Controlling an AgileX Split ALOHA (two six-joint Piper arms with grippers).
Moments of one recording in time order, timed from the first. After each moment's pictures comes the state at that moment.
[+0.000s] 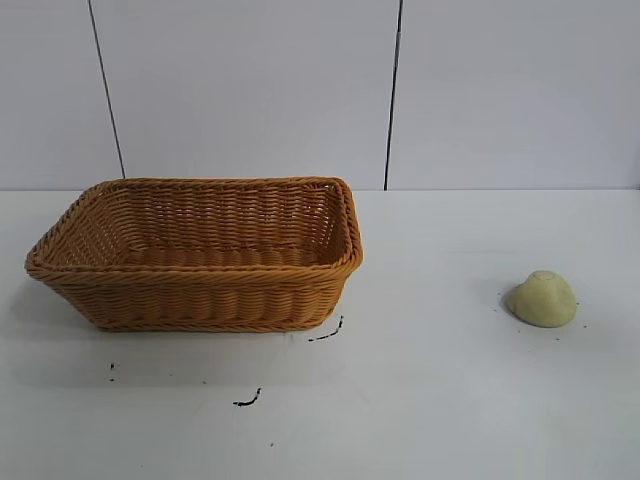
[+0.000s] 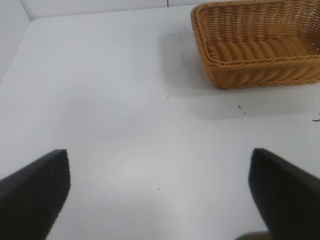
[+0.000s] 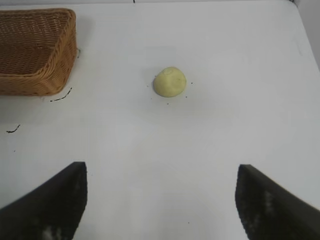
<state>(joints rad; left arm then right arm) 0.00 -0.01 -0.50 0.00 1.07 0.08 0.02 0.78 -0.88 0.07 1.03 0.02</state>
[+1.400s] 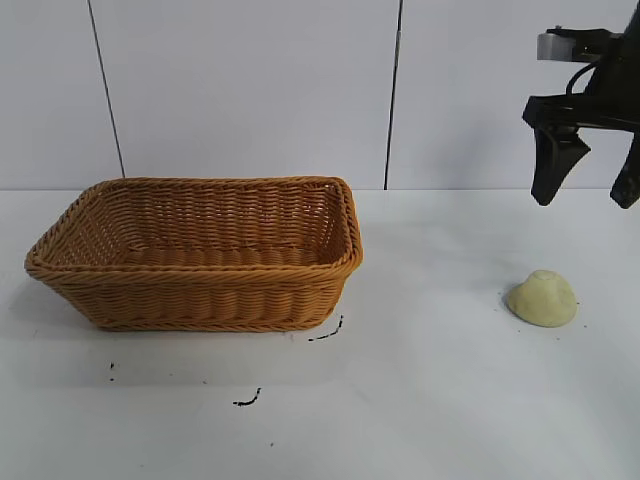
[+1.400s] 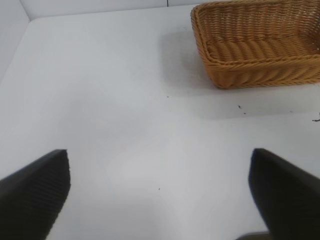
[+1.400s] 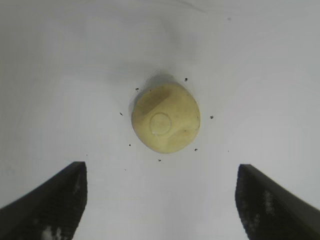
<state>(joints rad) 0.00 -0.01 -0.50 0.00 1.07 0.08 0.08 1.96 -1.48 0.08 0.97 -0.15</state>
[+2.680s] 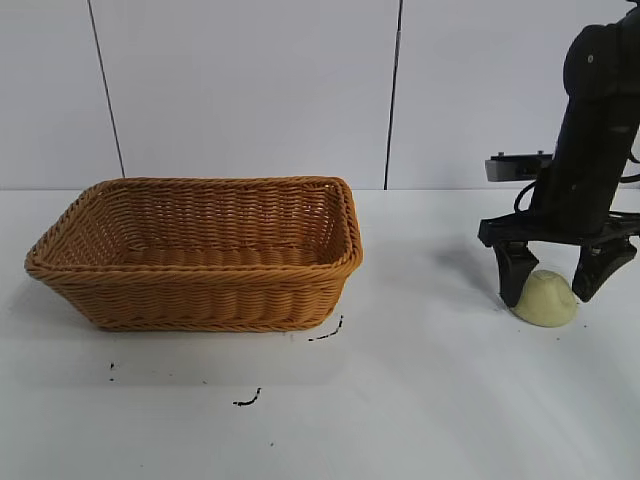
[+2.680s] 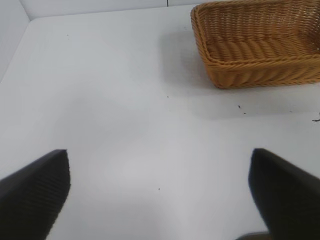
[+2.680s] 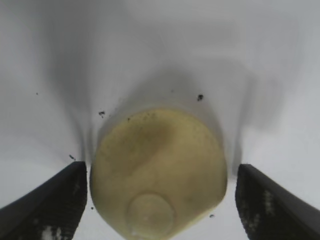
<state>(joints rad) 0.00 -0.01 -0.50 0.00 1.07 0.08 0.08 2.21 -1.48 0.01 0.87 -0.09</state>
